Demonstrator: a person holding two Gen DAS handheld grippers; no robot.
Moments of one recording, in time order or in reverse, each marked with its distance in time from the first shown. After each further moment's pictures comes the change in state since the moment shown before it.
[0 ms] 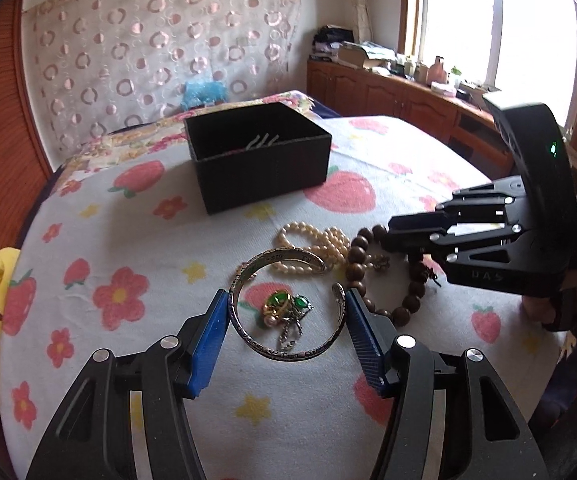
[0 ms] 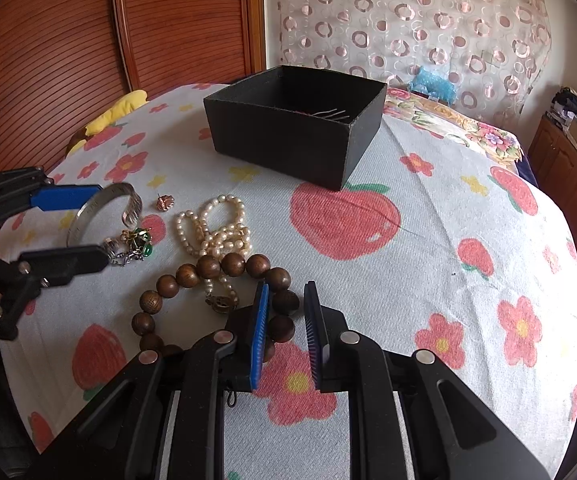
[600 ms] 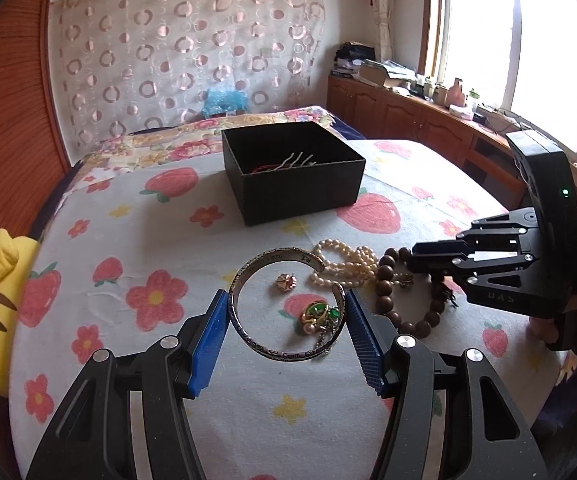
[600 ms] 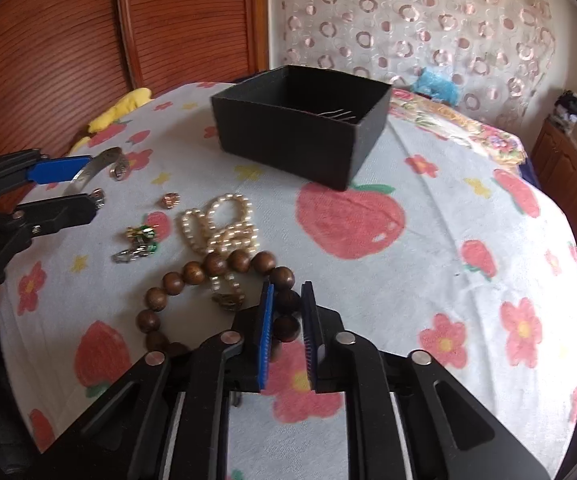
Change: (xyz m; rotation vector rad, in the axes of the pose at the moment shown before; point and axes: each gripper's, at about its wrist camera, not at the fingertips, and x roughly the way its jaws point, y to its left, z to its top) left arm -0.013 0.024 0.001 -0.066 -0.048 0.037; right arm 0.000 0.004 0.000 -0.009 0.002 0.025
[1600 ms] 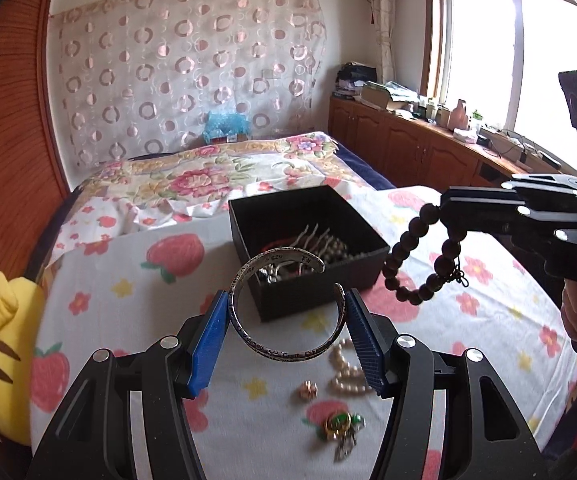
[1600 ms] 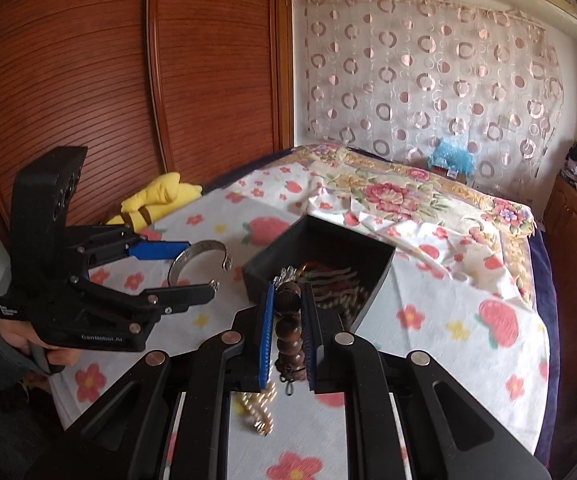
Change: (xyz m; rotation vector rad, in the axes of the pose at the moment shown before) left arm 0.021 0.016 0.077 0.006 -0.068 -0.001; right arm -0.074 0.002 0.102 -0.056 -0.247 0.056
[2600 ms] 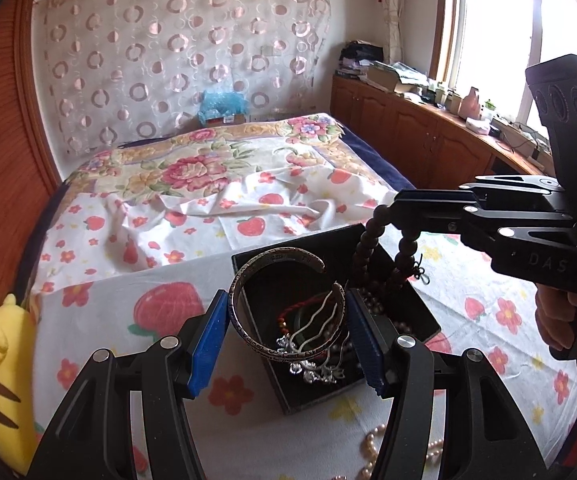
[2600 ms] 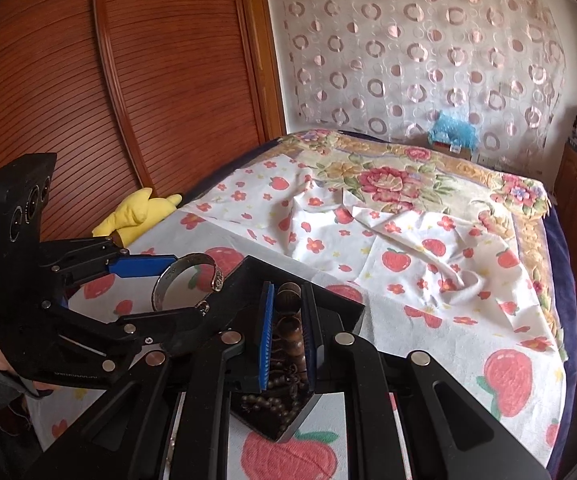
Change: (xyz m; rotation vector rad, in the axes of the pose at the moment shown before) left arm 0.078 0.027 0.071 -0.001 0.106 -0.017; right arm 0.098 -0.076 0.055 0.105 0.072 0.039
